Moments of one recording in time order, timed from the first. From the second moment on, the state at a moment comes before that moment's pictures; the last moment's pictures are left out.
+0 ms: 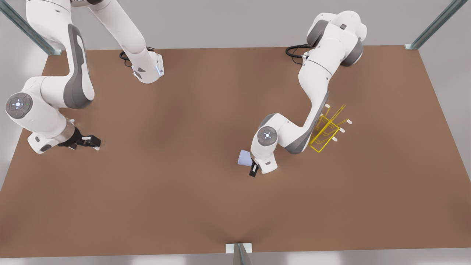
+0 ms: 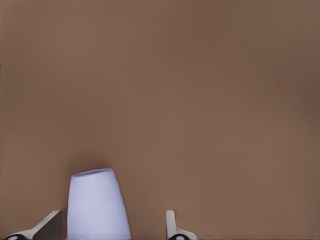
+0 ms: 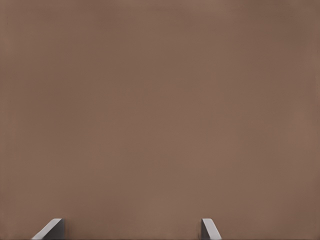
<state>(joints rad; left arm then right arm) -0.44 0.78 -0.23 -1.33 0.20 2.13 -1.87 -0.93 0.16 0.90 -1.74 -0.17 1.87 0.03</state>
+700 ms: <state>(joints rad) -0.49 0.81 -0.23 -1.41 0.33 2.16 -2.02 -0.16 0.16 0.24 -1.42 -0.04 1.48 -0.11</state>
